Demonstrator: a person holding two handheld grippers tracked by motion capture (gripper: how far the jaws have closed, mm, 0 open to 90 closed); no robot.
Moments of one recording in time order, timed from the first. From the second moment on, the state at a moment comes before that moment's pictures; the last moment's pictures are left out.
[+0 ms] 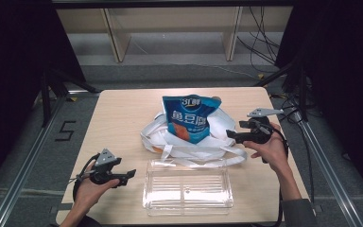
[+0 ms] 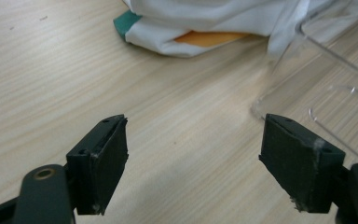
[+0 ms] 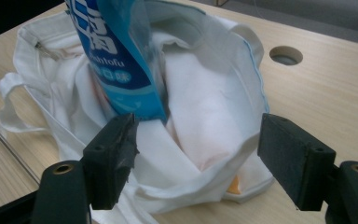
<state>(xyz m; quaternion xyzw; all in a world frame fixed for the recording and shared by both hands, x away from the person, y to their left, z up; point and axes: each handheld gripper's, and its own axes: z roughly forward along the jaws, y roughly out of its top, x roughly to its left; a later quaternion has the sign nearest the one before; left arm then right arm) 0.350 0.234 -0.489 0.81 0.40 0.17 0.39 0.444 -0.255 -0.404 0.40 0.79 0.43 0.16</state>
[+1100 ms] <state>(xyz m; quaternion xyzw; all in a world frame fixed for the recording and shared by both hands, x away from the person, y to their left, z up) 0.348 0.236 -0.498 0.82 0.40 0.16 0.37 0.483 -0.176 -0.300 0.30 0.85 0.39 0.16</state>
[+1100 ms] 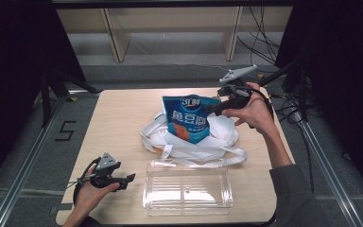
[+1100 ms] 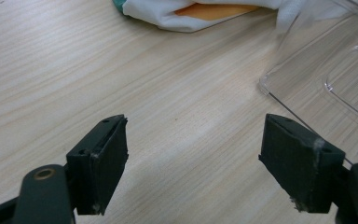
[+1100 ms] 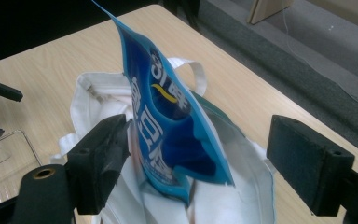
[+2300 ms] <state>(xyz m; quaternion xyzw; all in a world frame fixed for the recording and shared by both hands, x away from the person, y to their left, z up) 0.348 0.233 -0.498 0.81 0.40 0.17 0.39 0.525 -0.111 -0.294 0.25 0.91 0.29 0.13</state>
